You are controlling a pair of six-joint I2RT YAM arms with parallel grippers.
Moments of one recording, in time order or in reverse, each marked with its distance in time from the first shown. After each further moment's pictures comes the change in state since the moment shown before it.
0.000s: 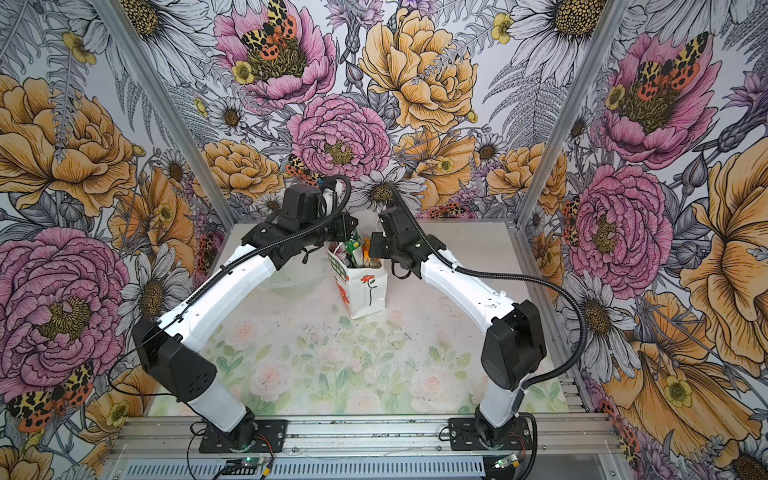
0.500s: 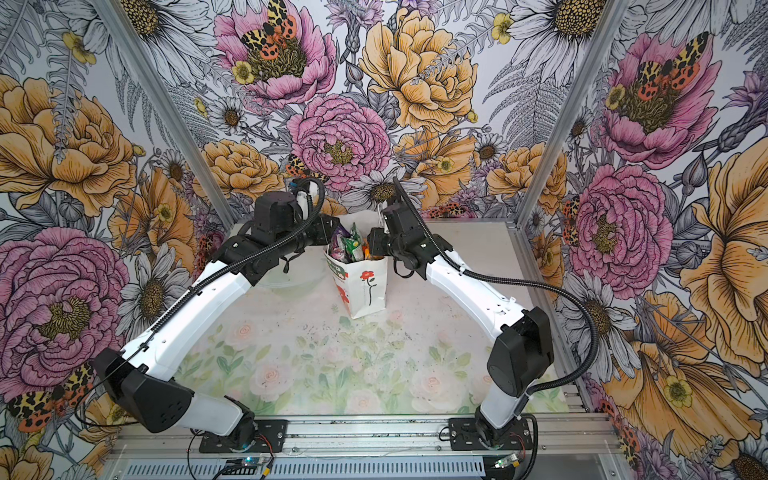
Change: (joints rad) left arm 0.035 -0.174 -0.141 0.047 -0.063 -0.038; right arm 0.000 -0.057 0.000 0.009 -0.020 -0.020
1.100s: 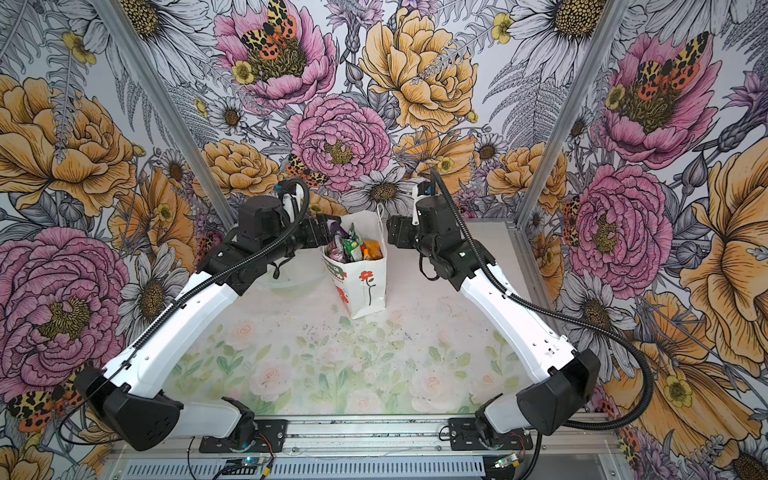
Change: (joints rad) left arm 0.028 -0.110 -0.067 0.015 0.001 -0.027; right arm -0.087 -0.249 -0.074 -0.024 0.071 -0.069
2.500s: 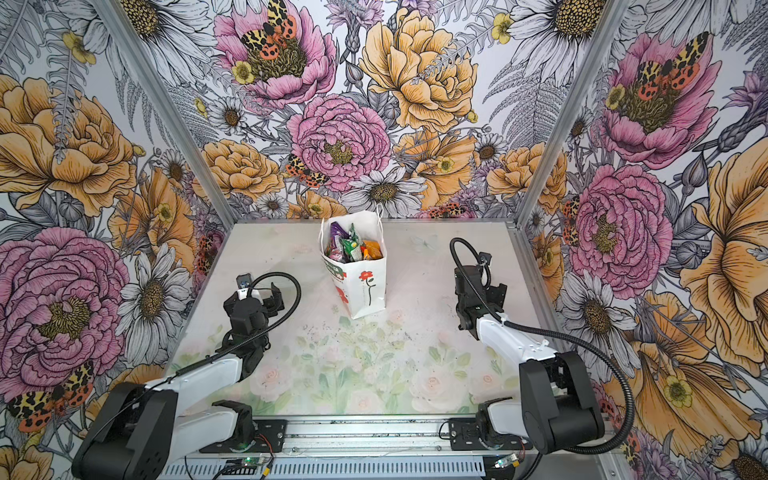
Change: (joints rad) left arm 0.299 -0.134 -1.231 1.174 -0.609 0.416; right arm -0.298 -0.090 -0.889 0.609 0.582 -0.214
